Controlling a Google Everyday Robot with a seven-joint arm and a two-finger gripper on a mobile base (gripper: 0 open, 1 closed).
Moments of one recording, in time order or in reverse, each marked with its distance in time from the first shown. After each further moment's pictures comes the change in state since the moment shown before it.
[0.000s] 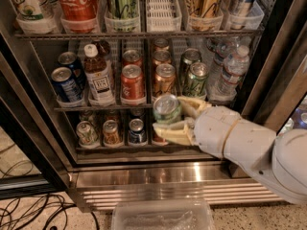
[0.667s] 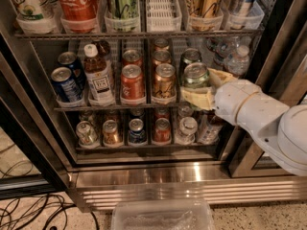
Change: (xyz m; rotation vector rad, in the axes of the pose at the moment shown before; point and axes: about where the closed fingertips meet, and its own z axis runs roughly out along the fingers) arm 0.016 -0.117 0.001 0.268 0.033 0.046
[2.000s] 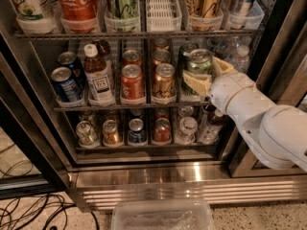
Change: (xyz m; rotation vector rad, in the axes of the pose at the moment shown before) arm -0.008 -0.034 0.025 0.176 -0.082 0.053
